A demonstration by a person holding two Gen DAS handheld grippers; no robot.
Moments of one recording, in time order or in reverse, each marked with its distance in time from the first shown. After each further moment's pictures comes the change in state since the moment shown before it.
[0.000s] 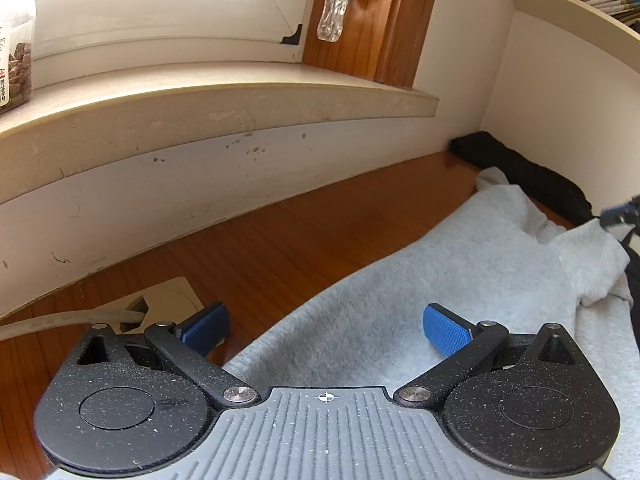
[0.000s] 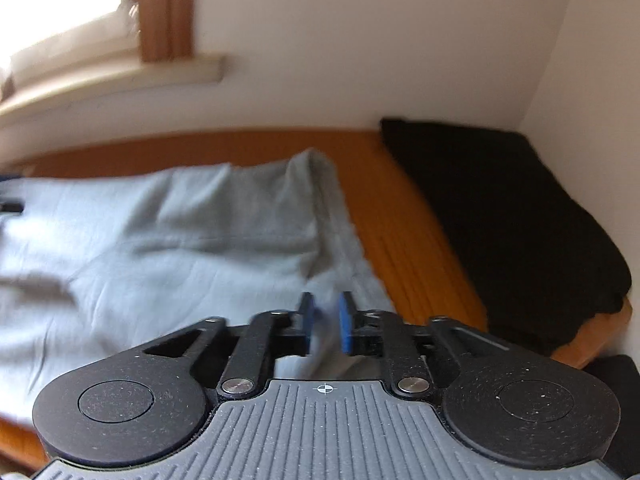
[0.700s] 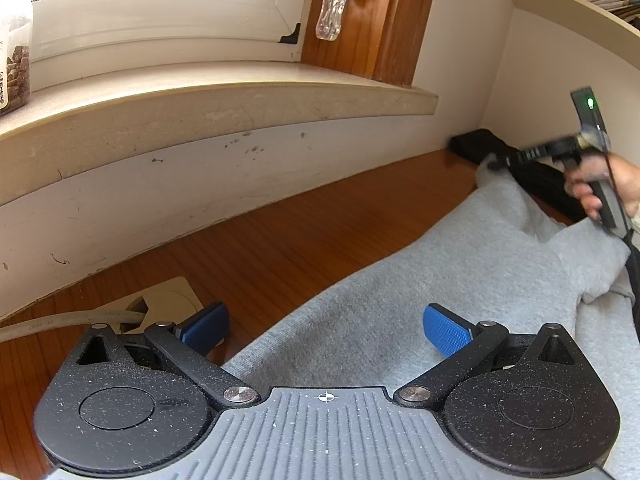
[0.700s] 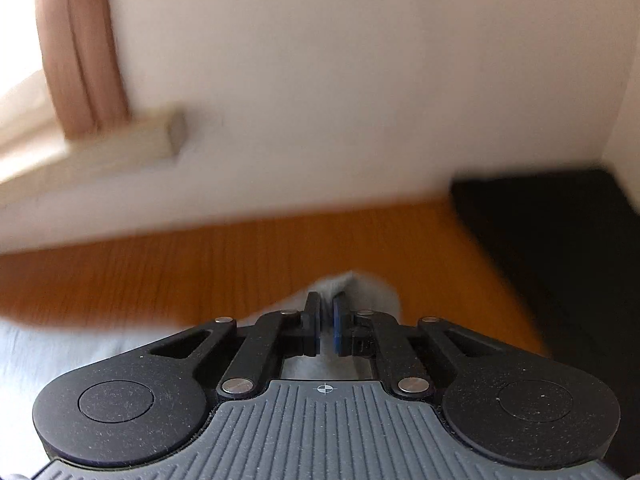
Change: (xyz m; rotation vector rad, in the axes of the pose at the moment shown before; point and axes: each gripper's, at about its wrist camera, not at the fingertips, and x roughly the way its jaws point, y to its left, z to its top) left arm 0.000 -0.003 0.000 0.007 0.004 0.009; right arm 0.142 0.017 0.097 0.038 -0.097 0.072
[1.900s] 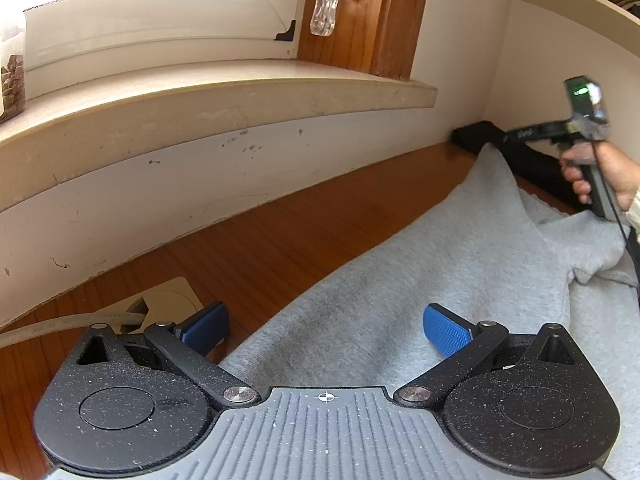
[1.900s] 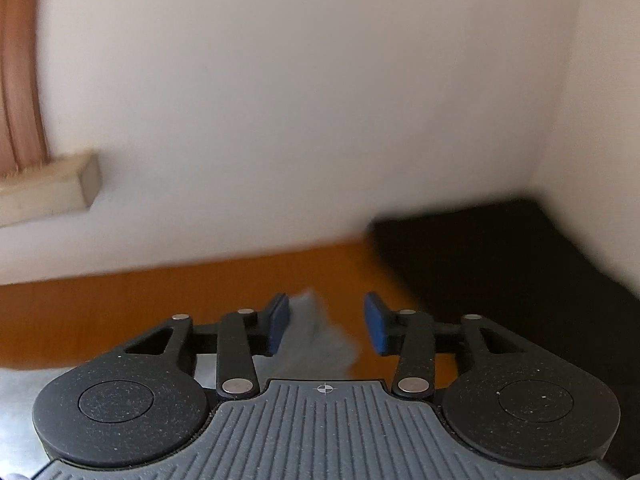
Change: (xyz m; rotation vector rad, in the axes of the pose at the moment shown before) left arm 0.003 -0.002 0.004 0.035 0.016 0.018; right arm -0.008 -0.007 -0.014 0.027 -0.111 -0.197
